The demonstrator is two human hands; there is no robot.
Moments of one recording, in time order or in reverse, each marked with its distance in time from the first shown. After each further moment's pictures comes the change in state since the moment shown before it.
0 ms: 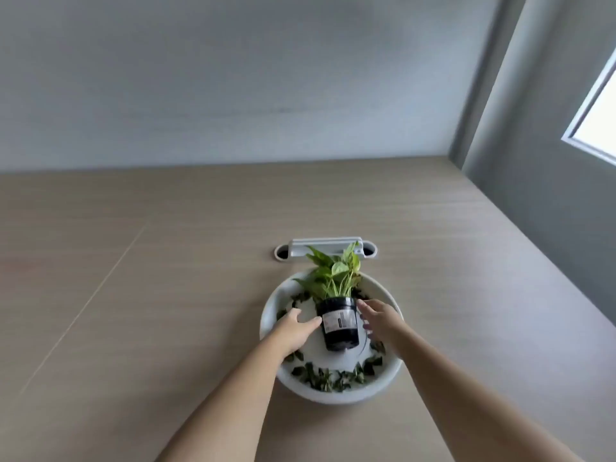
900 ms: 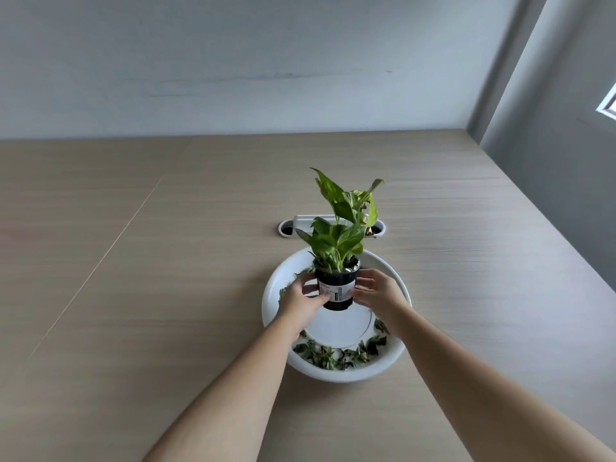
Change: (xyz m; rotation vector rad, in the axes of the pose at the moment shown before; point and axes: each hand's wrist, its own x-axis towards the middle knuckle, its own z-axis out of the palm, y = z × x) left_hand 0.004 0.008 0.014 -0.288 0.194 0.189; right_hand -0.007 -0.020 0.006 0.306 -0.058 -0.140
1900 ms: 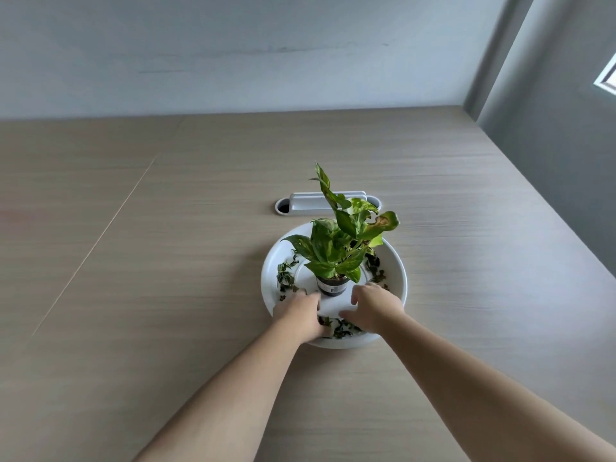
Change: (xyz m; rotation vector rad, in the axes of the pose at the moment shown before) left_hand -0.034 -0.031 0.010 1.058 -0.193 0.075; right_hand -0.035 0.033 0.011 -1.257 -0.099 -0.004
